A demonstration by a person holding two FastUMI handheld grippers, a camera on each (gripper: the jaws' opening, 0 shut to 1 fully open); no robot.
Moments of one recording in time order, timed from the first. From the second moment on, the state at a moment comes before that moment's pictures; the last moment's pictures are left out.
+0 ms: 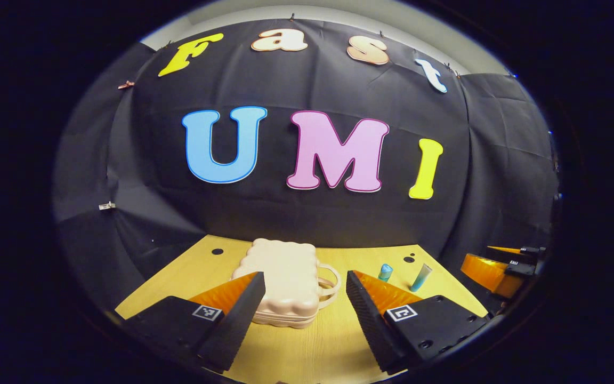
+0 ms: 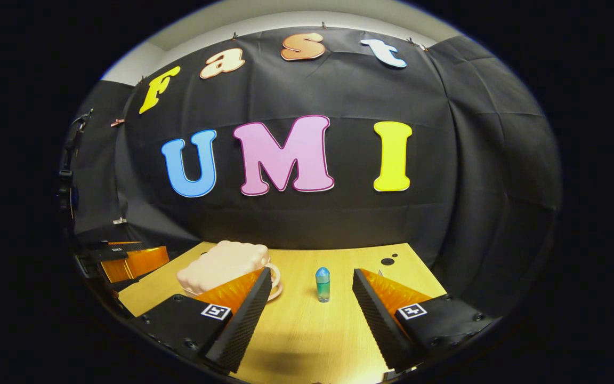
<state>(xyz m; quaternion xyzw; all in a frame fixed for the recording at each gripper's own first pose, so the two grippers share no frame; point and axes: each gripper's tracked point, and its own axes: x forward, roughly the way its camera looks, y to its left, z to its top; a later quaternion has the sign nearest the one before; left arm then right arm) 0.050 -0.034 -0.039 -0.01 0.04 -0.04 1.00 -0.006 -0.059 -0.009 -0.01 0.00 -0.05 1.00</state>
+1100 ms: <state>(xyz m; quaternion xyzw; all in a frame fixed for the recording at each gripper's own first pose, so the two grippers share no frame) 0.313 -0.164 -0.219 0.08 0.31 -0.09 0.94 0.047 -0.185 -0.066 0.03 0.07 -0.13 0.99</state>
